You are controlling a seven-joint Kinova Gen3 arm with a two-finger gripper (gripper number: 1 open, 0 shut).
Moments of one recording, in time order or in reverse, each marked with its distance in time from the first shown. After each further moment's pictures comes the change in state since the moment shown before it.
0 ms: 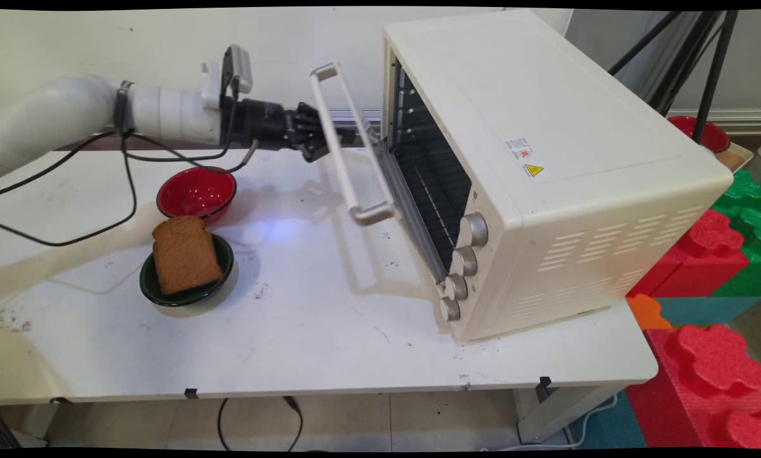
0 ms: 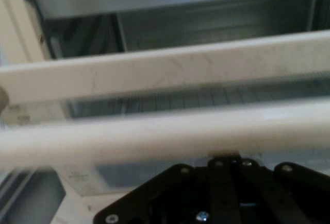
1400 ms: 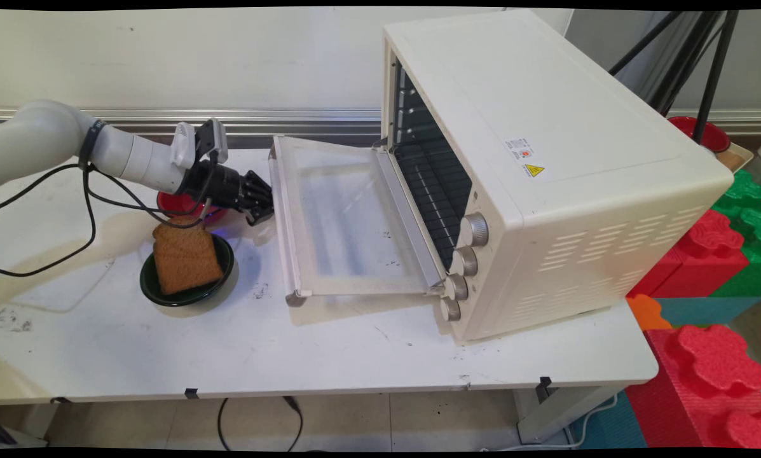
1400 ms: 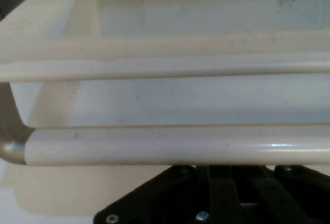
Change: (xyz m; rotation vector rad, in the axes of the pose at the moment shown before) arm -0.088 0.008 -0.058 0.030 -0.406 -0.039
